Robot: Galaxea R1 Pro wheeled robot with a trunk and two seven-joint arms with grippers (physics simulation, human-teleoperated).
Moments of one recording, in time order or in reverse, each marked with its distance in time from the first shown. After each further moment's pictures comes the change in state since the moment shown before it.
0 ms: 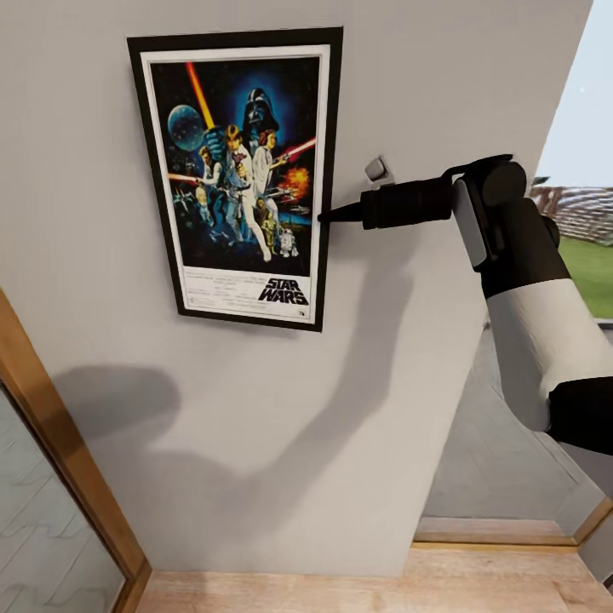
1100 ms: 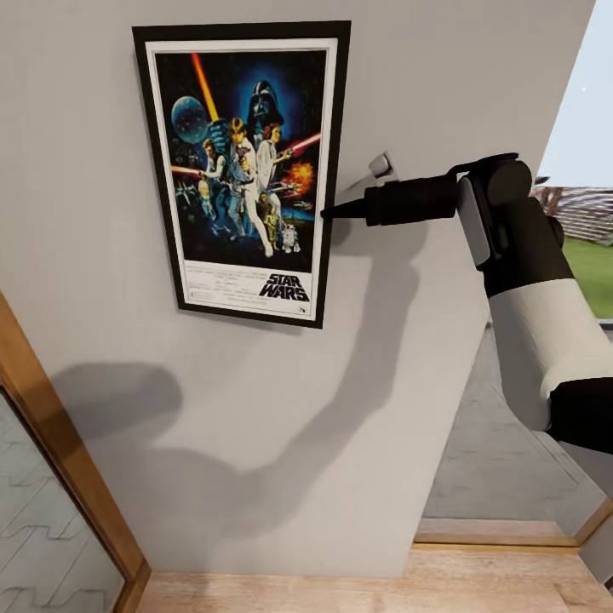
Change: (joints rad) left arm 0.000 -0.003 0.000 -0.001 0.002 0.002 -0.002; right arm 0.000 -0.001 -0.022 -0.003 0.001 0.001 -0.001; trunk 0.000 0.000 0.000
